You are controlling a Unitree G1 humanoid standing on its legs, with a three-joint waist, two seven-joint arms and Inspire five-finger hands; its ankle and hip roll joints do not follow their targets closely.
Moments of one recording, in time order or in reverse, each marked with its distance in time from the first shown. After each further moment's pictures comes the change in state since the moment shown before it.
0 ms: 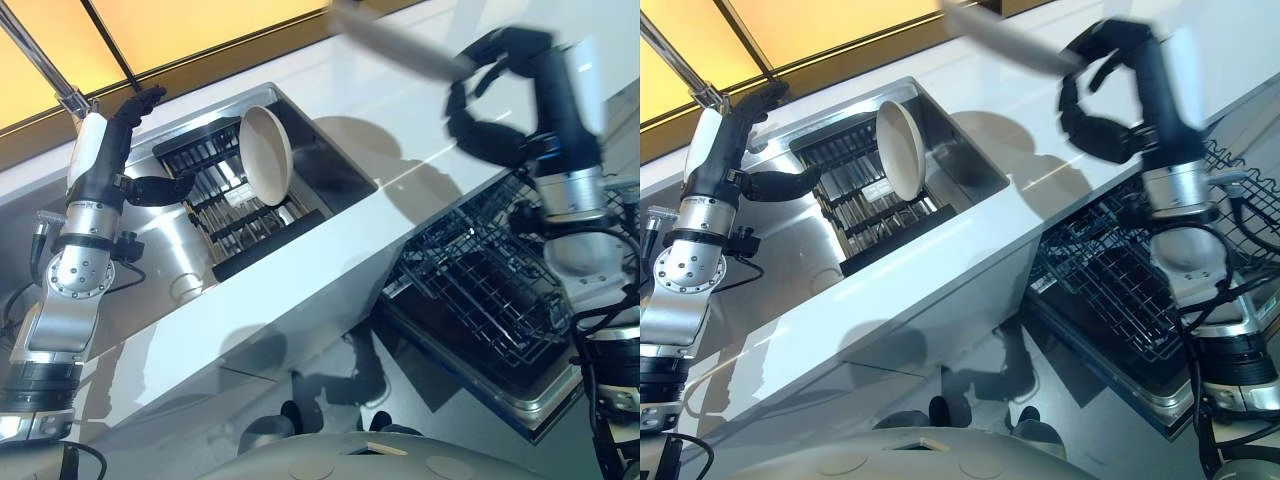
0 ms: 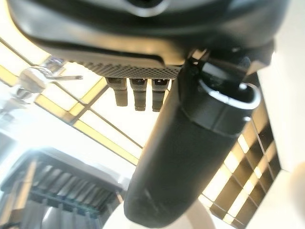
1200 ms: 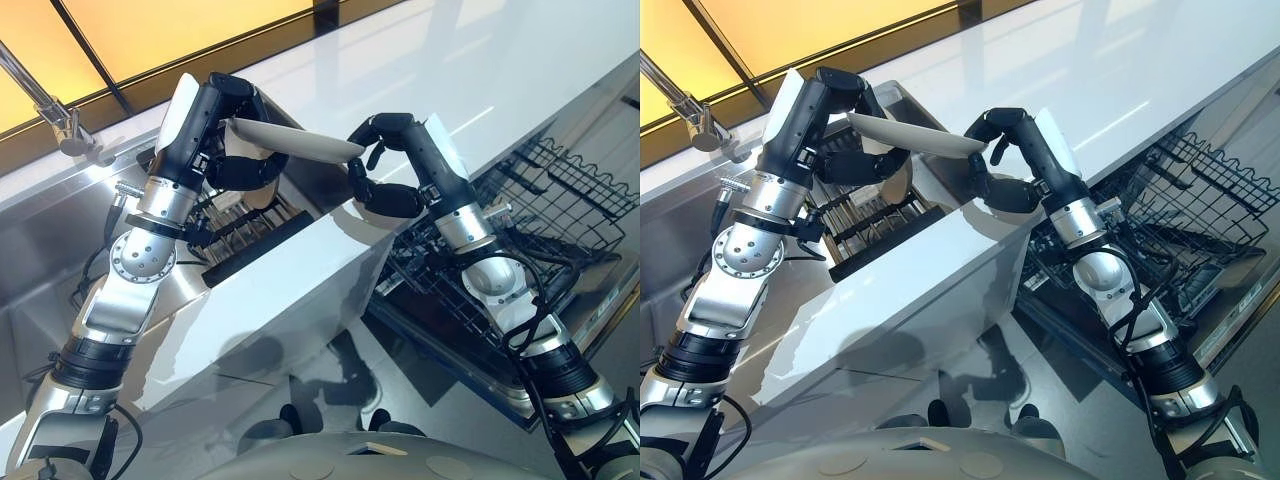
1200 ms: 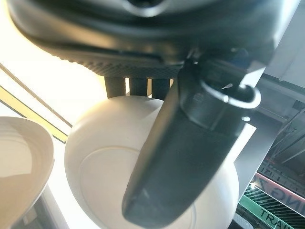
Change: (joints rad) left arm -0.166 -0.109 -0.220 -0.195 -0.070 -0.068 -0.045; right arm 0.001 0.165 0.413 -0.064 -0.013 0.100 0.222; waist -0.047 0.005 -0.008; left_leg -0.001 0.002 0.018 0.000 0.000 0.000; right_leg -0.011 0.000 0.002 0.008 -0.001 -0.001
